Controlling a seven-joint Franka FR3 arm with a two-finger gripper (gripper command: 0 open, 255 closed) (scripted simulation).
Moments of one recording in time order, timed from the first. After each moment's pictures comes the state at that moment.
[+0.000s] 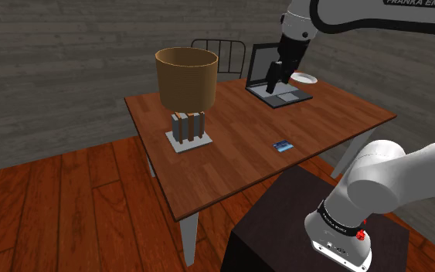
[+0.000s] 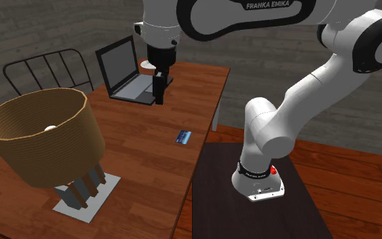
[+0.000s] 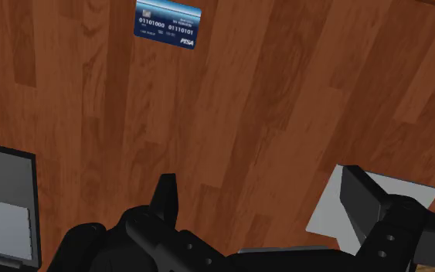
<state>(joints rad) 0.00 -0.75 0.01 -2.34 -0.10 1.71 0.04</state>
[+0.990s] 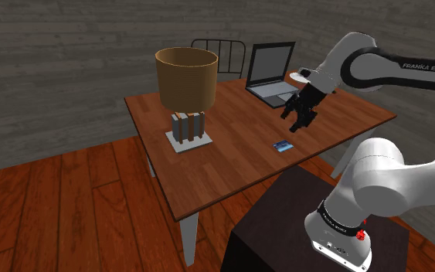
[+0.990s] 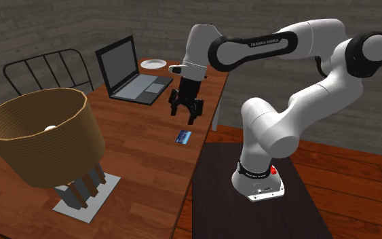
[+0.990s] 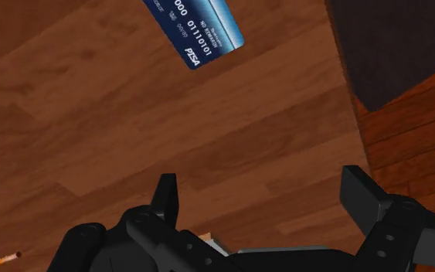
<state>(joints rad) 0.17 -1.12 -0.67 -2.83 -0.23 2.00 -0.96</state>
